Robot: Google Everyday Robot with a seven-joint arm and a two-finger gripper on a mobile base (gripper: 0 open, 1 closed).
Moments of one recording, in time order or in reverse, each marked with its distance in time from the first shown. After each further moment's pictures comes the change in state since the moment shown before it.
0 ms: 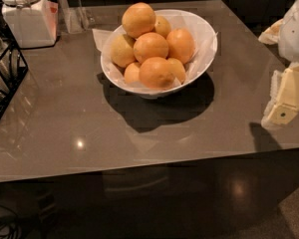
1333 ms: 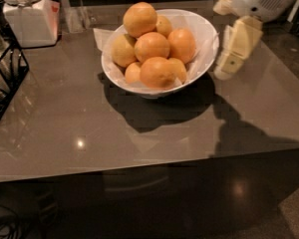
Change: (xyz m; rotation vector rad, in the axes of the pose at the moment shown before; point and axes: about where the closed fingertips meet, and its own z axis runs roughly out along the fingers) arm -0.088 -0.076 0.016 -0.055 -0.197 -0.073
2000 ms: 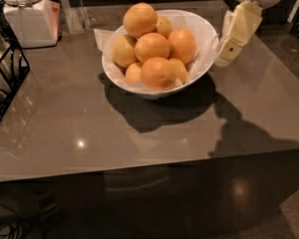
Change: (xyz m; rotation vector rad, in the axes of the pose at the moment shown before) arm -0.015 -0.019 -0.015 0.054 -0.043 -0.014
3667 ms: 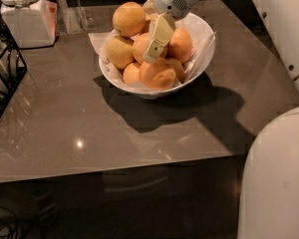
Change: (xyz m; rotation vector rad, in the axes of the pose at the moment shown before) arm -0.114 -0.030 0.126 -0.244 -0.236 -0.104
